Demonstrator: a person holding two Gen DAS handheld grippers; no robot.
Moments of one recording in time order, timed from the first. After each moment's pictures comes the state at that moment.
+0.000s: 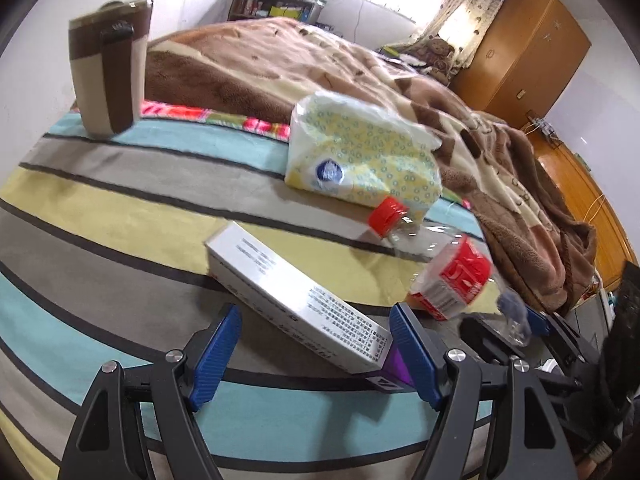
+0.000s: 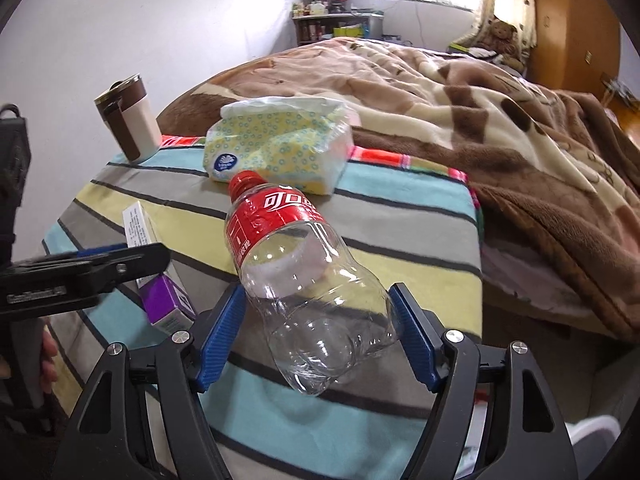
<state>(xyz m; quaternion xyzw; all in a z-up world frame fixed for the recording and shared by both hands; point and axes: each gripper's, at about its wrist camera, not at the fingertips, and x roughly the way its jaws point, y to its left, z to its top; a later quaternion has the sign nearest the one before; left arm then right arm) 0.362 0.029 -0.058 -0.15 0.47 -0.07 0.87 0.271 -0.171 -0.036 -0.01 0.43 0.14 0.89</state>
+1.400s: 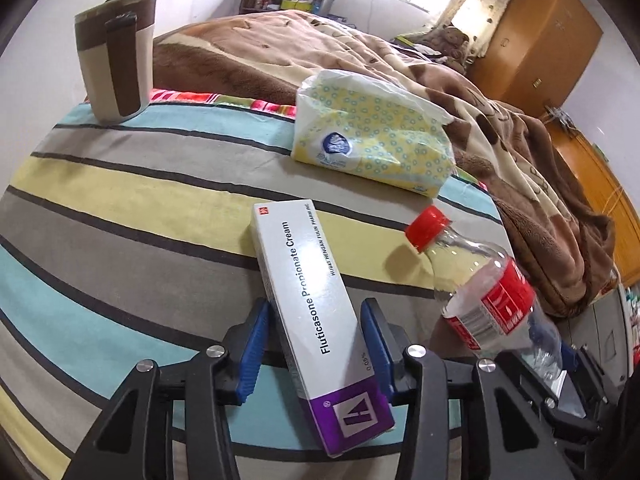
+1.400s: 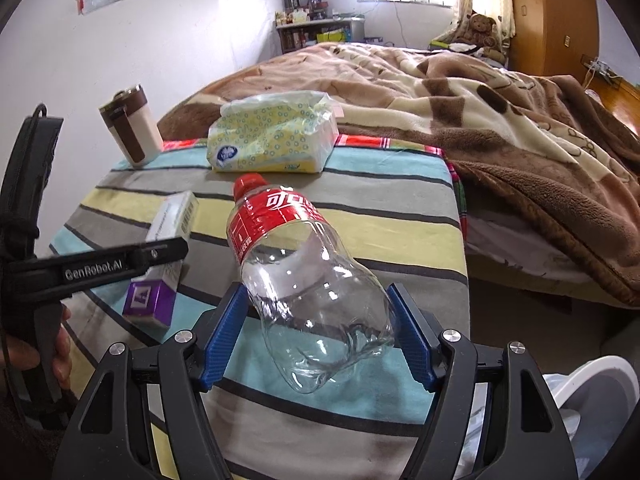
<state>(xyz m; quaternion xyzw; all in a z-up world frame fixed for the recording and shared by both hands) 0.352 0.017 -0.065 -0.13 0.48 -0.05 0.87 0.239 -0.180 -0.038 0.02 0.40 0.13 0.91</state>
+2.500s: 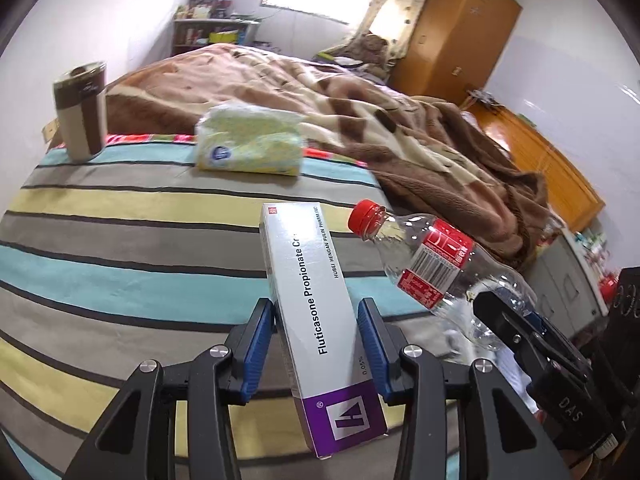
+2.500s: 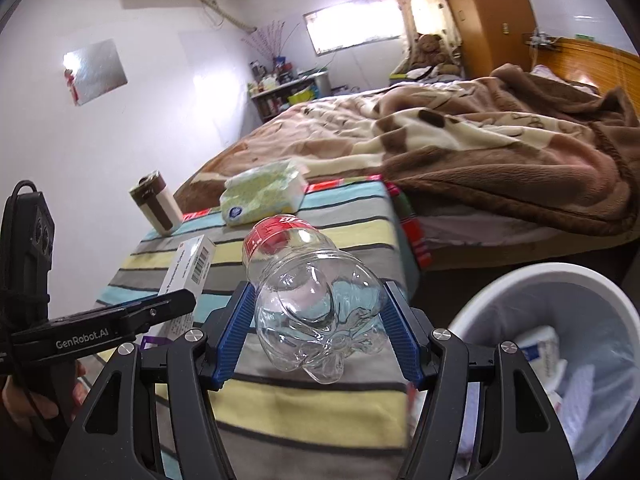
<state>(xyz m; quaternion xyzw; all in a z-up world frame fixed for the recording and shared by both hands) 0.243 -0.038 -0.002 -0.09 0.42 -0.16 0.89 0.141 -0.245 -0.001 0.14 0.31 0.09 0.94</state>
